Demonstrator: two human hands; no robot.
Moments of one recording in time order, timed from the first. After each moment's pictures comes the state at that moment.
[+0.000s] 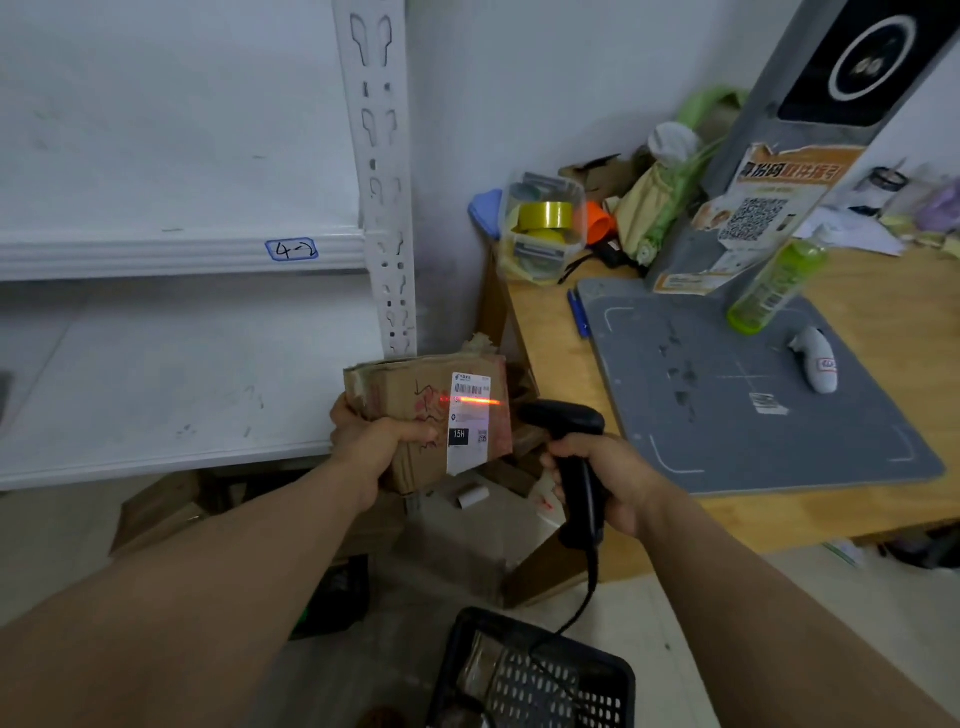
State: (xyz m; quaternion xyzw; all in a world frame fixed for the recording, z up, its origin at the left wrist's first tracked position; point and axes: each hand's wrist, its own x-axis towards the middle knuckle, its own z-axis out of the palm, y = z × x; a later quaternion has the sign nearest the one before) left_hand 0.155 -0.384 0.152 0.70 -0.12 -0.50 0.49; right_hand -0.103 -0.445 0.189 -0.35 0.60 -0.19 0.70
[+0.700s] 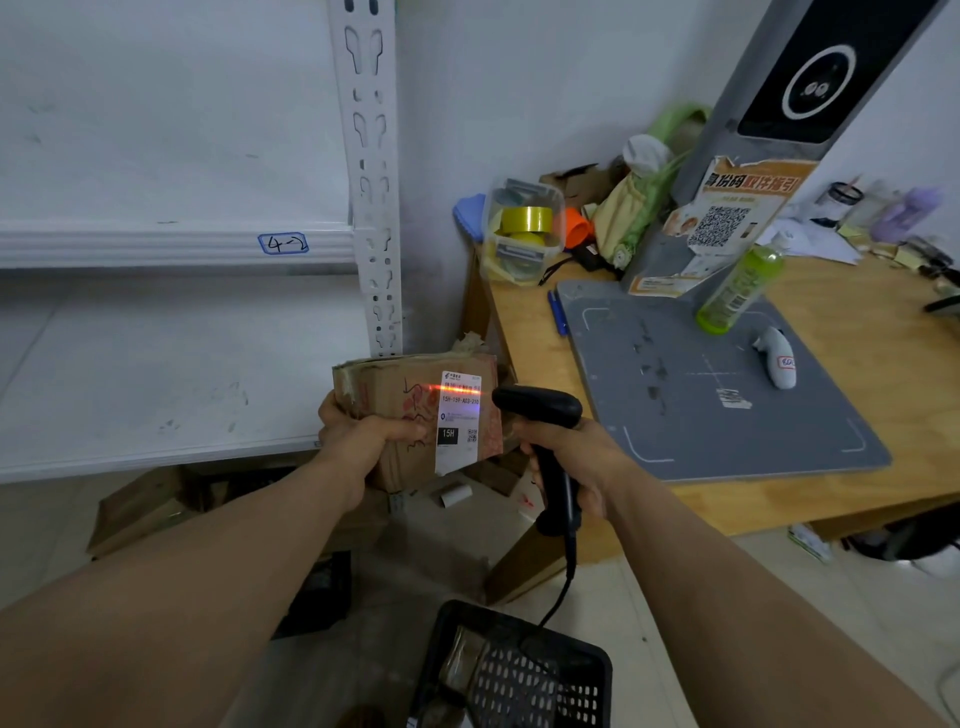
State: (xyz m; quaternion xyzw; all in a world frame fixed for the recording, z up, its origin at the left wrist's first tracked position) left_hand 0.150 -0.370 0.151 0.70 -0.13 -0.50 0.49; right_hand -0.095 -0.426 0.210 -0.39 0.59 -0.21 0.67
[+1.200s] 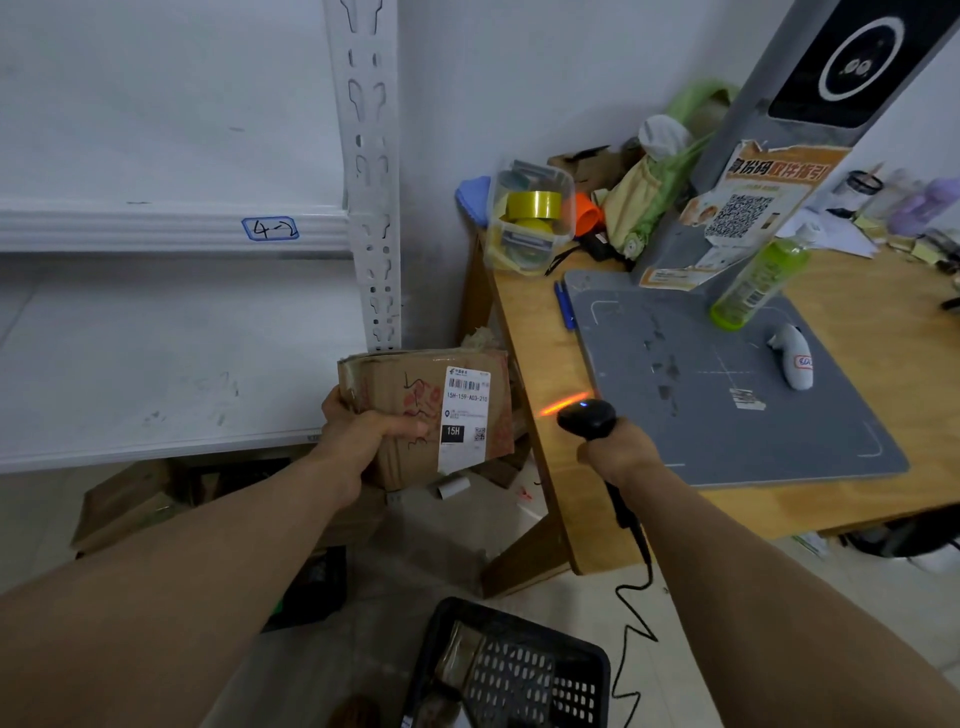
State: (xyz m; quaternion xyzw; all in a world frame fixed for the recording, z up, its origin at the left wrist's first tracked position) left_hand 0.158 -0.388 0.140 0.67 -0.12 -0.55 0.49; right_hand -0.120 -0.475 0.169 -0.55 0.75 -0.05 0.37
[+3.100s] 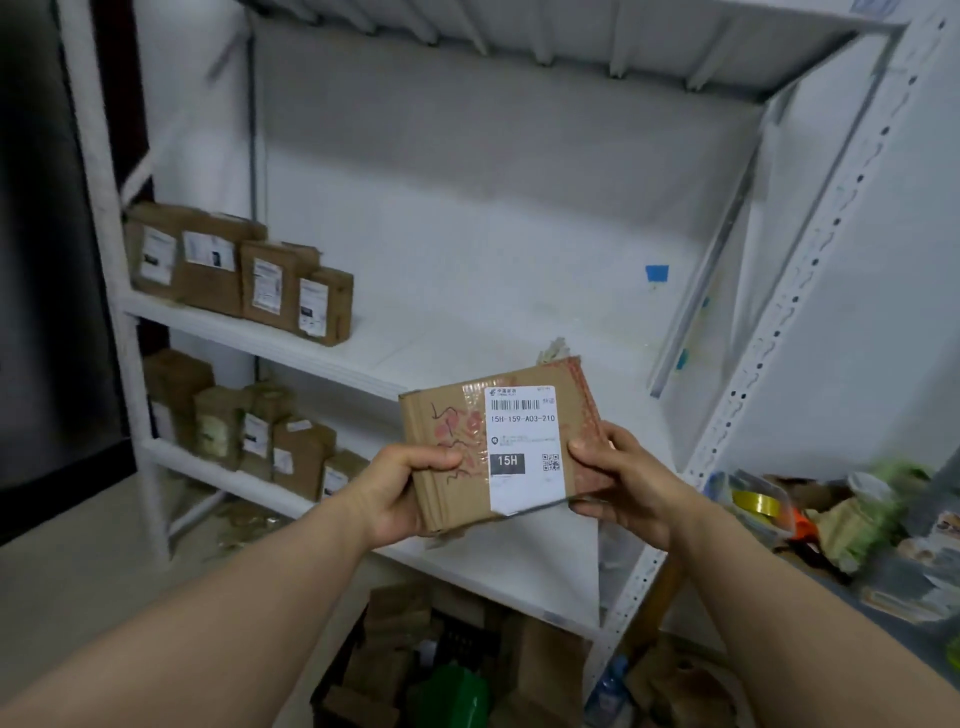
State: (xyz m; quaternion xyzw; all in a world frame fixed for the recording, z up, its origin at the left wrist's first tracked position) left_hand 0.383 0.042 0.406 0.47 -0.19 -0.52 0.69; right_hand 0.188 -0.153 0.452 -0.66 0.32 -0.18 0.65
